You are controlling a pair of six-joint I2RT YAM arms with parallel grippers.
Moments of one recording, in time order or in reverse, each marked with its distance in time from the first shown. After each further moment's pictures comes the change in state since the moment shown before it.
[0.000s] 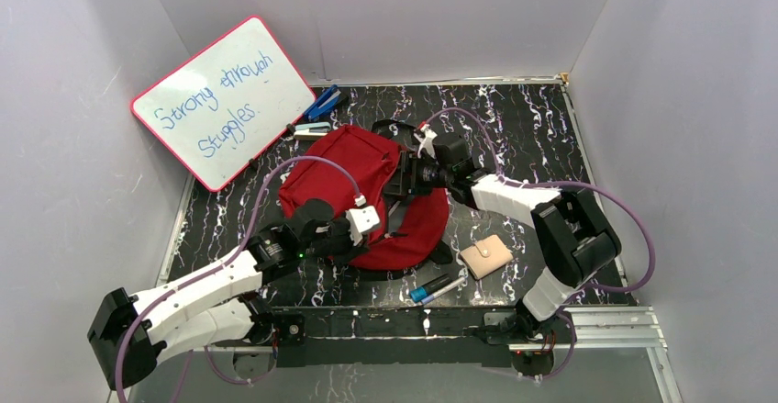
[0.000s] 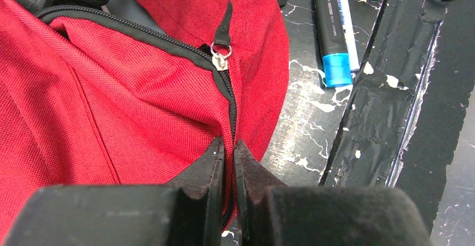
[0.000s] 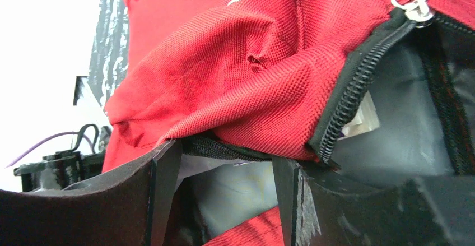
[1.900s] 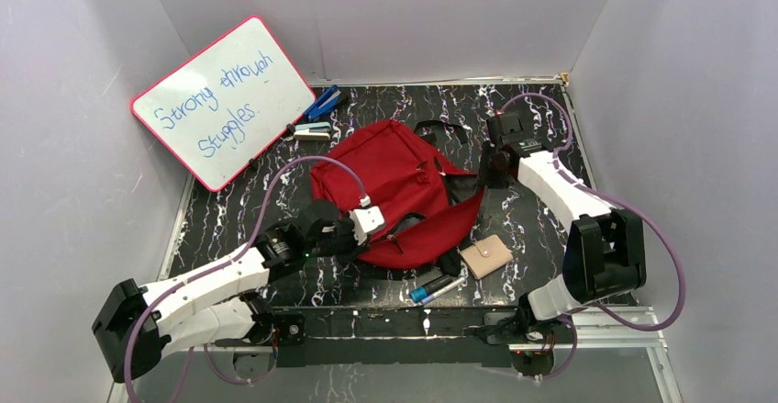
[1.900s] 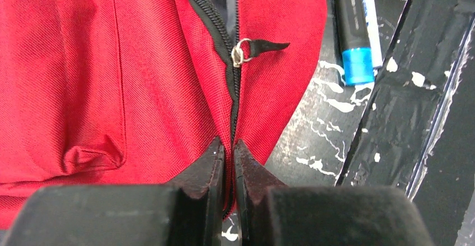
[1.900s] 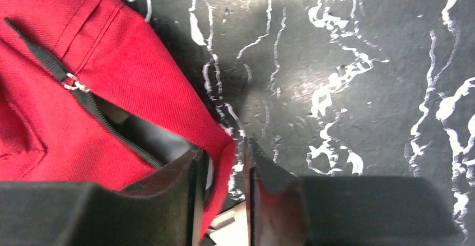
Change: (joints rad) left arm -0.001 0.056 -0.006 0.045 -0.045 0.019; right arm -0.311 -0.164 0.184 -0.822 0.588 -0.186
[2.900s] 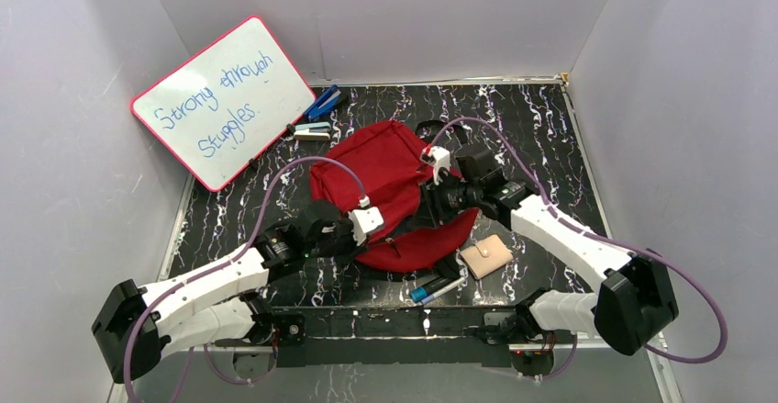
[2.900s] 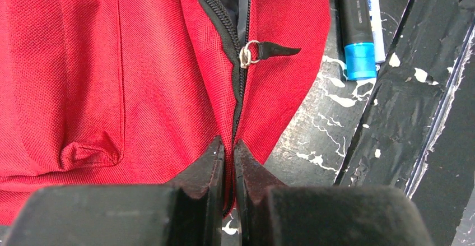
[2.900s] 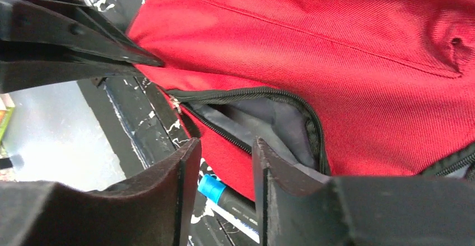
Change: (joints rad) left arm 0.000 0.005 0.000 -0.039 -0.010 0.000; right arm 0.320 -0.262 -0.226 0.261 -0.681 -0.258
